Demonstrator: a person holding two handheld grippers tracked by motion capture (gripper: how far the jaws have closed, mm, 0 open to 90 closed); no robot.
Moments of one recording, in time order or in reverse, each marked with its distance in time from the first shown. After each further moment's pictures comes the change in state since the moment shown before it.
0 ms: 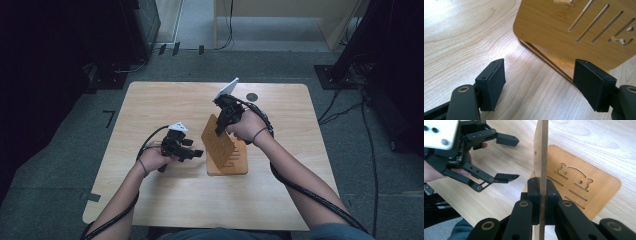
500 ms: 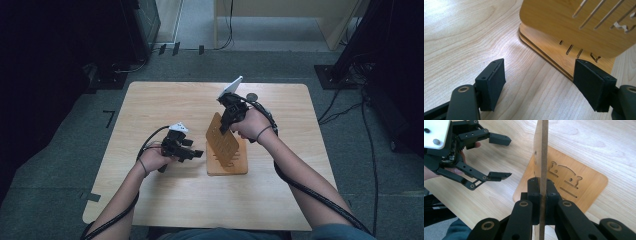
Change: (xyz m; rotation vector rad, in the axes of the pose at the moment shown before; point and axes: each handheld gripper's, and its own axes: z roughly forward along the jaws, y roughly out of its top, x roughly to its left) left arm 0.000 -0.001 0.001 0.010 0.007 0.004; right arm -0.008 -0.001 -0.007 -0.005 -0.027 -0.001
